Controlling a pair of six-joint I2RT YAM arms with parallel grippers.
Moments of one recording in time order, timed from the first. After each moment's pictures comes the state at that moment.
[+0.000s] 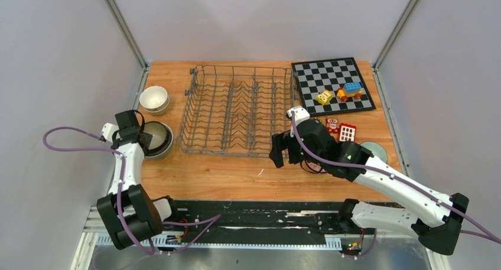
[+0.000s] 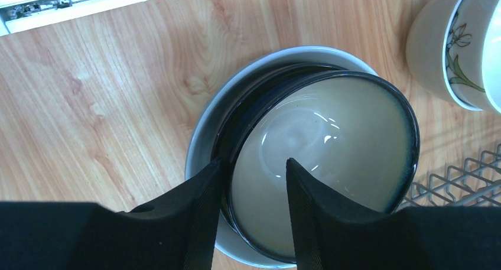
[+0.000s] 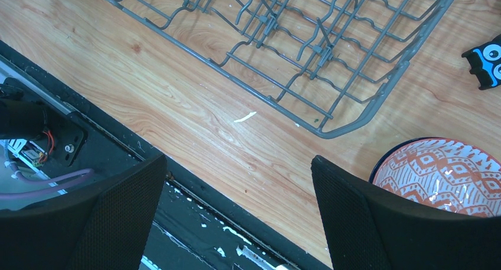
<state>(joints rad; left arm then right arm) 0.41 1.14 0.72 -0.50 -0.29 -0.89 0.96 0.98 1.00 -0.66 0.19 0.44</state>
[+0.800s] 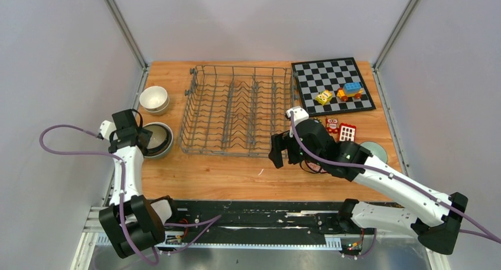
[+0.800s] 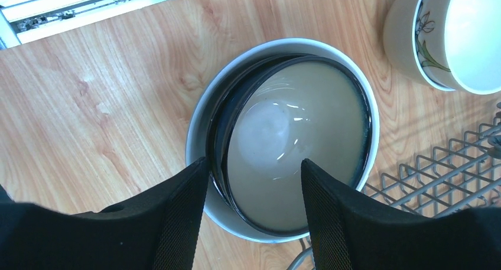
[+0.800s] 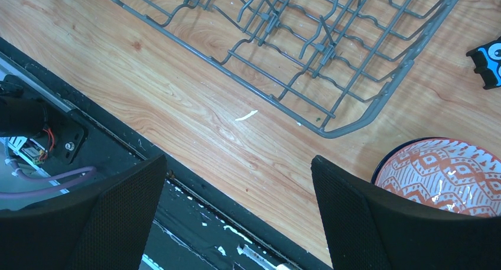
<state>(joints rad) 0.41 1.07 0.75 -0.55 -0.27 -0.84 0.96 0.98 1.00 -0.66 0.19 0.44</state>
